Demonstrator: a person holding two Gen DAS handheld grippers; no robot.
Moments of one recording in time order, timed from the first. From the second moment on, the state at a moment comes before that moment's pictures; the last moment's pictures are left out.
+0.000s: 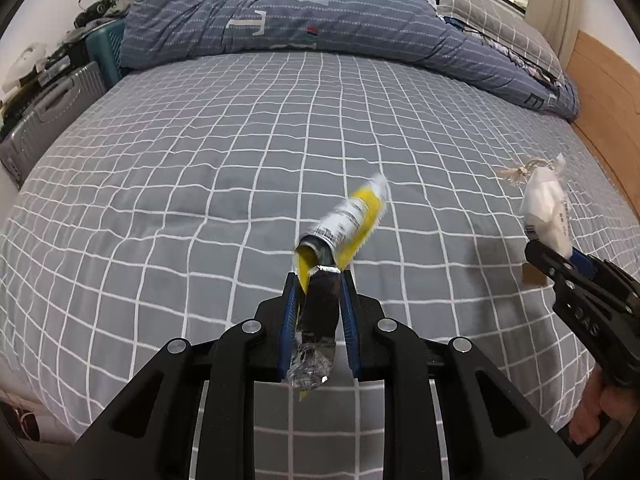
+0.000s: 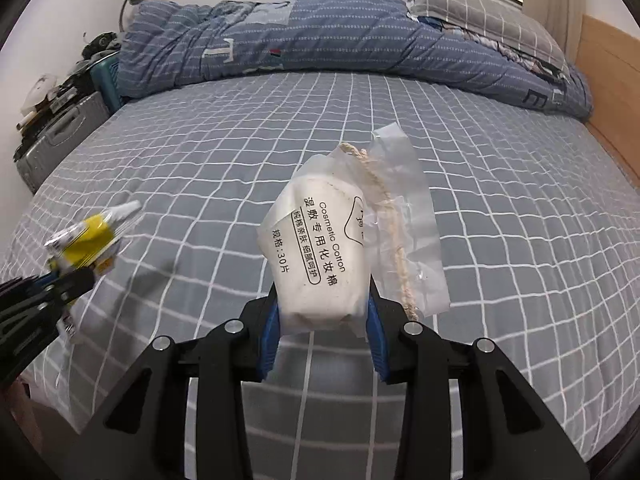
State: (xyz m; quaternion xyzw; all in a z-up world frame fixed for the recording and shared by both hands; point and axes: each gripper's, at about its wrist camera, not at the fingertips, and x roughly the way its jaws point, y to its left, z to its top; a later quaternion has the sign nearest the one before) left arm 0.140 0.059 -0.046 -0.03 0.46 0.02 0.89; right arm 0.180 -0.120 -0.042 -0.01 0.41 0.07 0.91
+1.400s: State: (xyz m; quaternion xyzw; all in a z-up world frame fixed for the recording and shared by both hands) left arm -0.001 0.033 -0.027 -0.07 0.46 -0.02 0.89; right arm 0.020 -0.147 -0.016 -0.01 0.40 0.09 0.91
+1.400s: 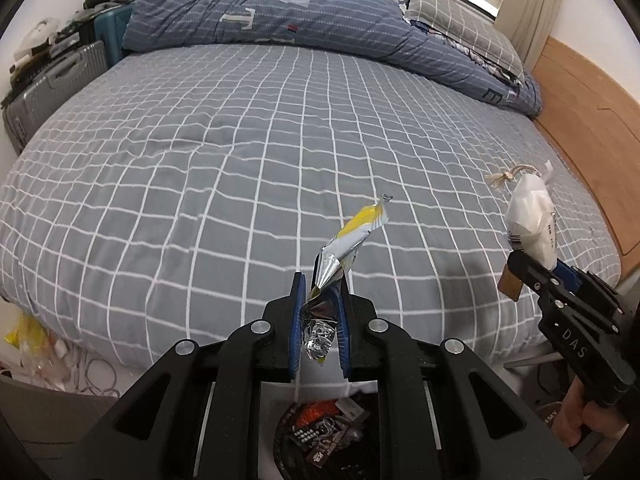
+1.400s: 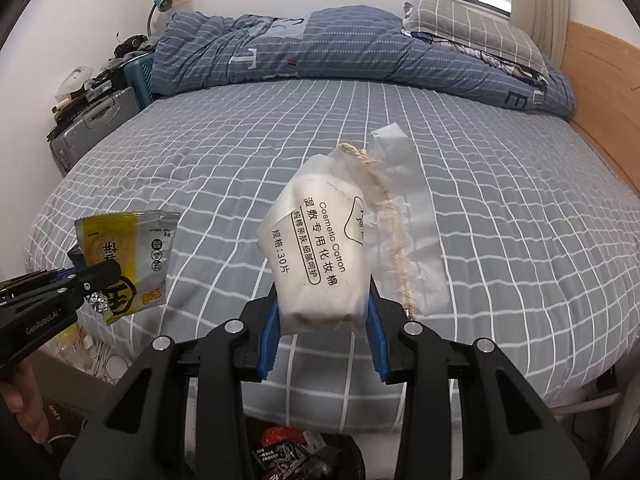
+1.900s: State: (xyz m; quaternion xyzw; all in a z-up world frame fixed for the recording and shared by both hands) left arm -0.060 0.023 -0.029 -0.08 0.46 -0.03 0.88; right arm -0.043 -0.147 -0.021 -0.01 0.40 0.09 0.91
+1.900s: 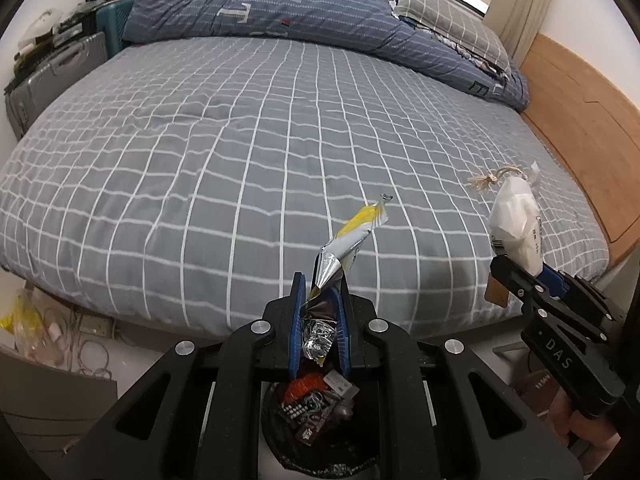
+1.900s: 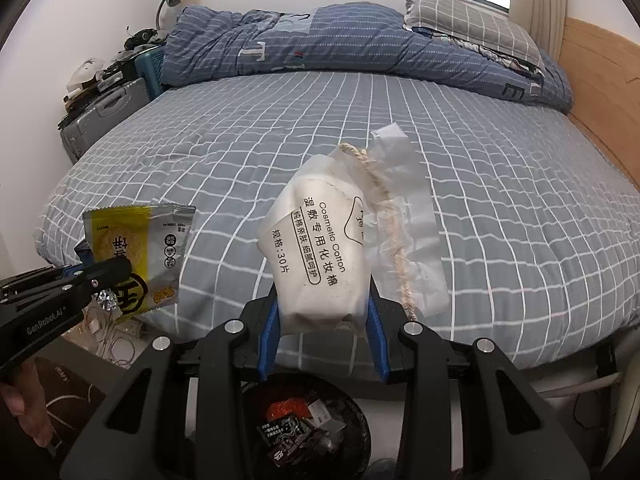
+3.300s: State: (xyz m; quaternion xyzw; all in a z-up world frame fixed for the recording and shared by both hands) left arm -0.160 -0.014 -0.106 -0.09 0.55 -0.05 0.83; right arm -0.149 -0.165 -0.088 -0.02 0.48 0.07 0.87
